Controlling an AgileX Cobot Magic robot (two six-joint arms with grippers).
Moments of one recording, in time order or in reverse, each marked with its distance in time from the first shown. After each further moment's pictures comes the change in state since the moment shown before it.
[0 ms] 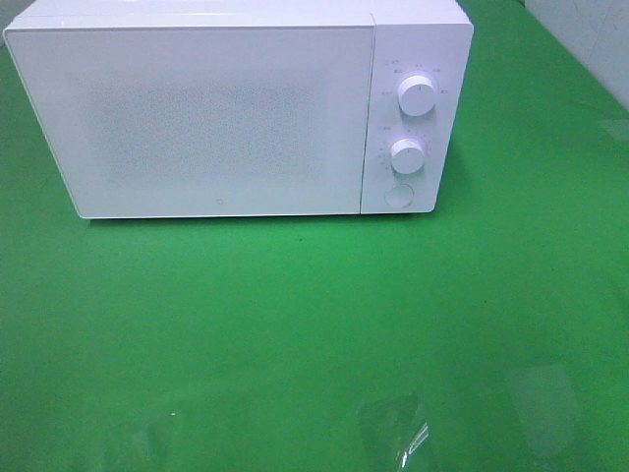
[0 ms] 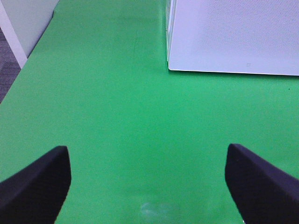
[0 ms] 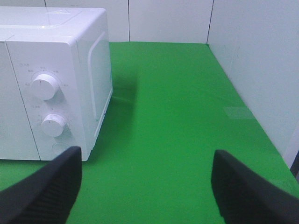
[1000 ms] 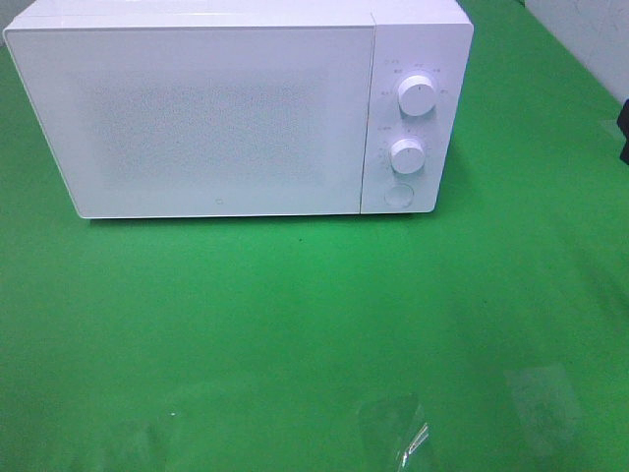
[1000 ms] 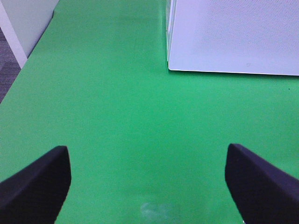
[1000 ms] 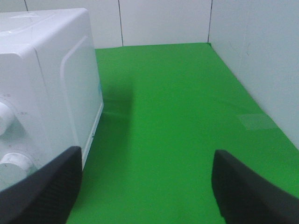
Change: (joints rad) left arm 0.000 0.000 0.000 0.000 0.000 0.000; right arm 0.000 0.781 0.000 0.101 -0.811 -0.029
